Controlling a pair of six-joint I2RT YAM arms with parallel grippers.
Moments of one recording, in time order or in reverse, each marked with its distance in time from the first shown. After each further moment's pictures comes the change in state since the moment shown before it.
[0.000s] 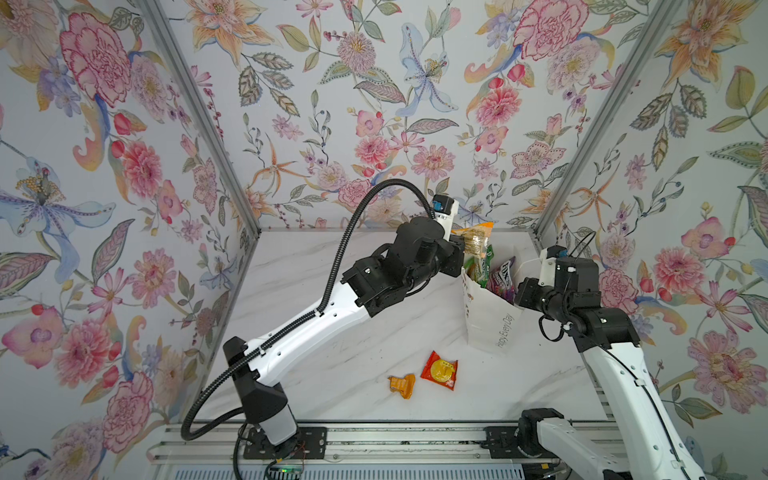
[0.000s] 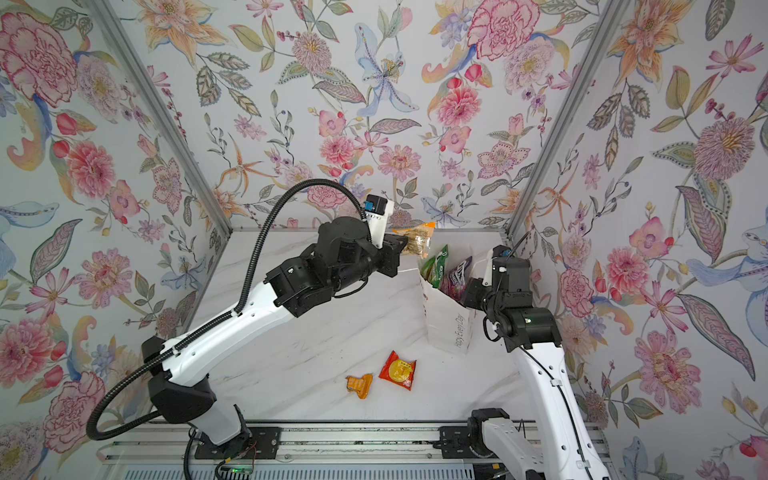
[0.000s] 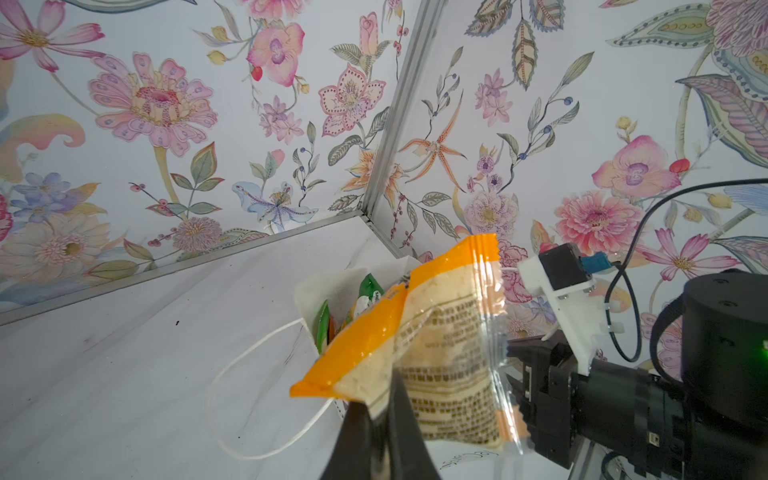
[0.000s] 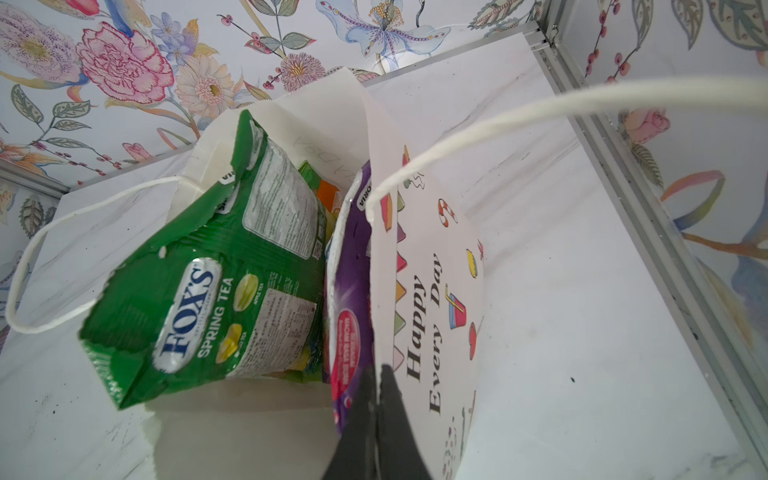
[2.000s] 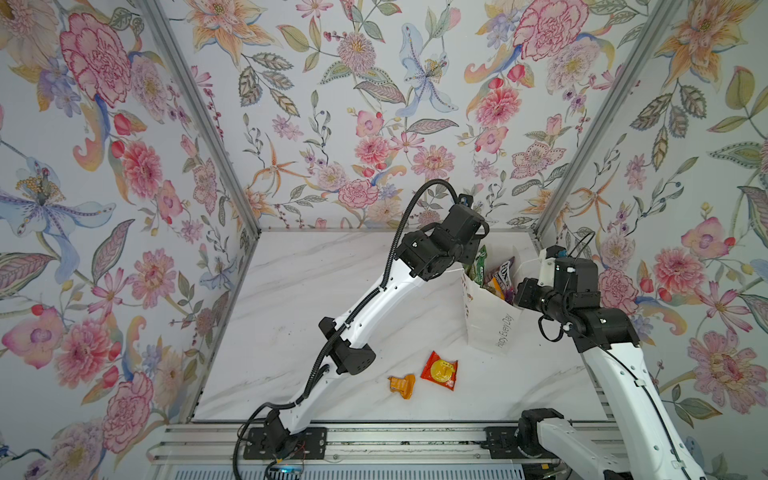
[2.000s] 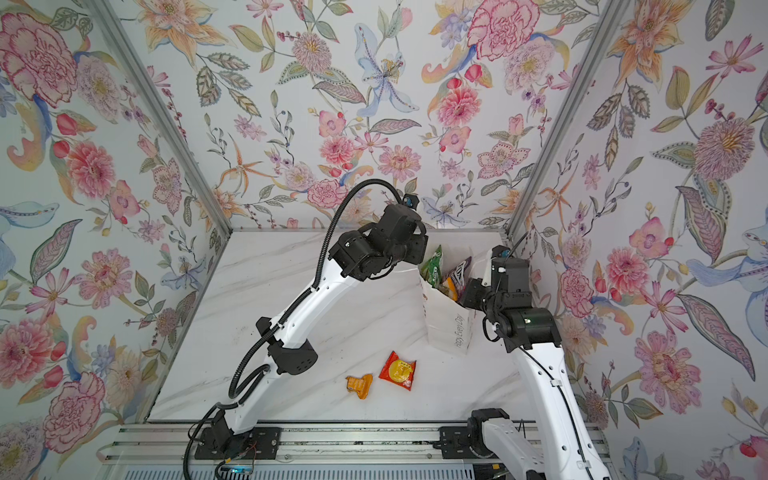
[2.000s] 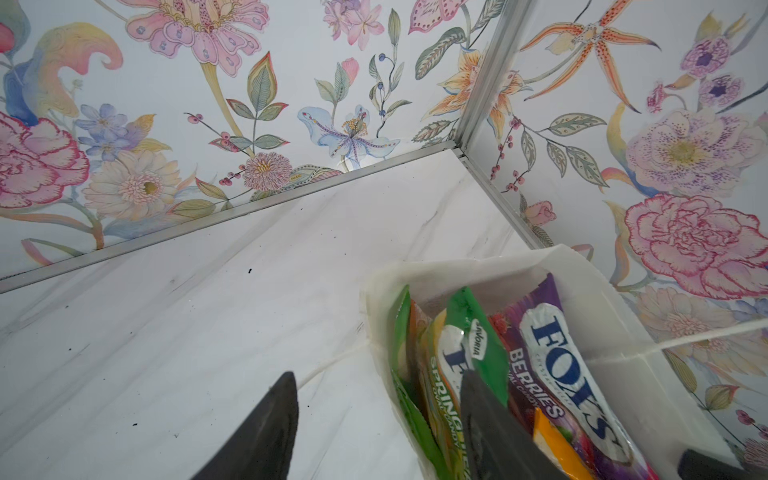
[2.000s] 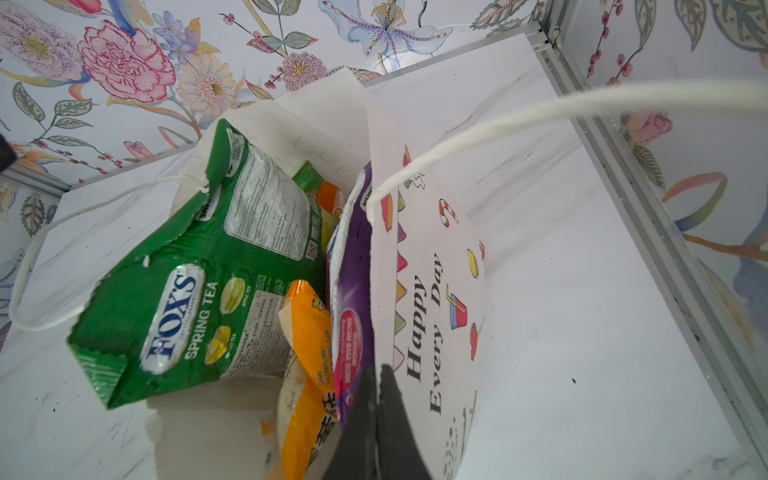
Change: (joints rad) left arm 0.084 0.686 1.018 -0.661 -0.138 -0.002; right arm 0.006 -0.001 -0.001 0.001 0.003 0.000
